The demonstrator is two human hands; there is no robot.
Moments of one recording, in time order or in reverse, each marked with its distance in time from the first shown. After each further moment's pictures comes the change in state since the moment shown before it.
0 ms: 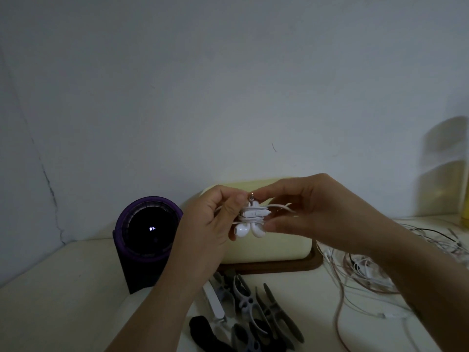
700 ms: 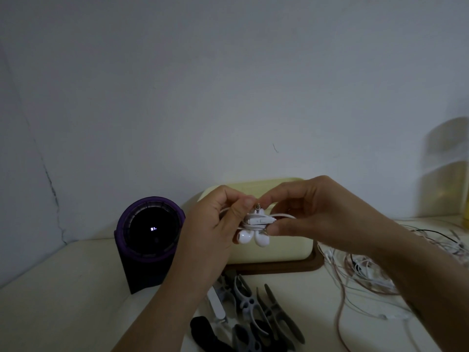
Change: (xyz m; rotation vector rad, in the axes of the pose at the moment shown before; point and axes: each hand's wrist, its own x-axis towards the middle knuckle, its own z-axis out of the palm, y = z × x) left_hand -0.002 0.001 0.004 -0.026 0.002 0.066; right_hand 0.003 0.013 -0.001 0.079 -0.029 -0.026
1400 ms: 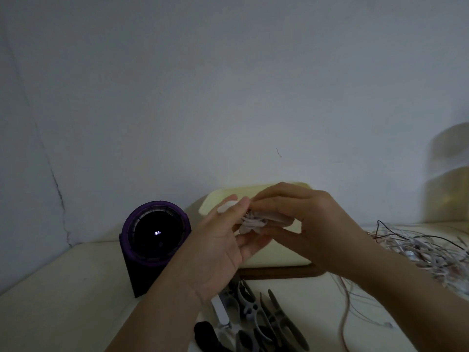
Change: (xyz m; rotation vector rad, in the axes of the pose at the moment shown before) left_hand 0.007 -0.003 -0.003 -0.798 -0.102 -0.615; right_hand 0.007 0.012 0.017 -0.532 0.191 -0.425
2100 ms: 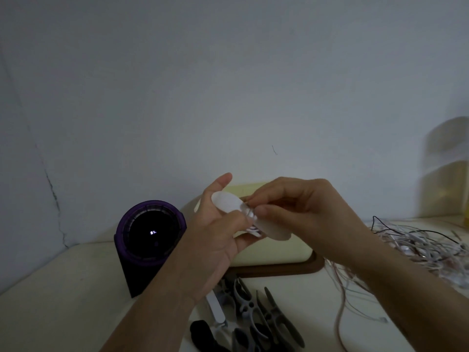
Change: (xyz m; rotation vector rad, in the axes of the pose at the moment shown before) left_hand -0.002 -0.001 0.000 0.179 -0.139 0.235; right_hand 0.003 -0.012 -0.009 0.598 0.050 0.388
